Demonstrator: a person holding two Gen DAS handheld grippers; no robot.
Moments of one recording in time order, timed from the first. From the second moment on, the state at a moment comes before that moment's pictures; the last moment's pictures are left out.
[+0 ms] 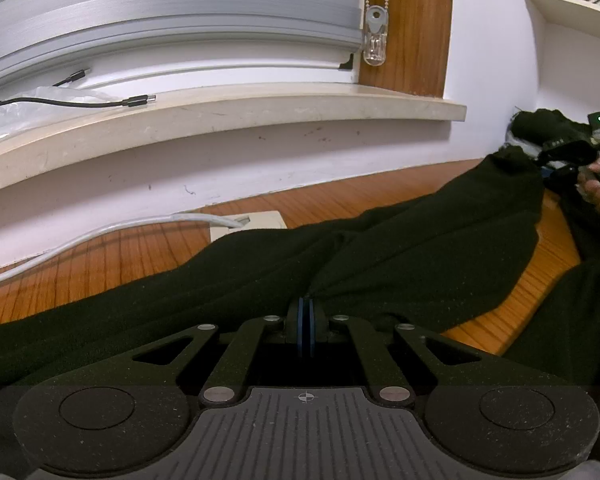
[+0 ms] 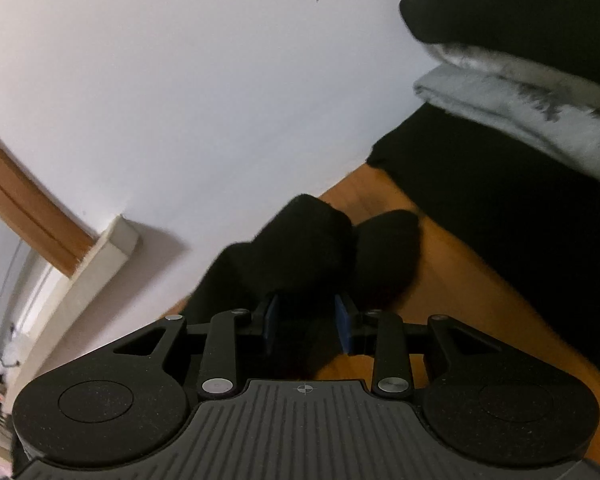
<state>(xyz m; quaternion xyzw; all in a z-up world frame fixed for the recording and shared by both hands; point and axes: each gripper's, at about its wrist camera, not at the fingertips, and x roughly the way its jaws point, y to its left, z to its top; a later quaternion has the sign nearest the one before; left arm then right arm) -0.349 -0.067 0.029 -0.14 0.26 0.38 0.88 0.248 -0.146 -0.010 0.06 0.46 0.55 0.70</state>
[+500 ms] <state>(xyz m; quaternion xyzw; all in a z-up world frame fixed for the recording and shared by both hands) -0.348 -0.080 0.039 -0.10 0.25 0.39 0.88 0.254 -0.184 0.046 0.12 0.39 0.54 0.73</state>
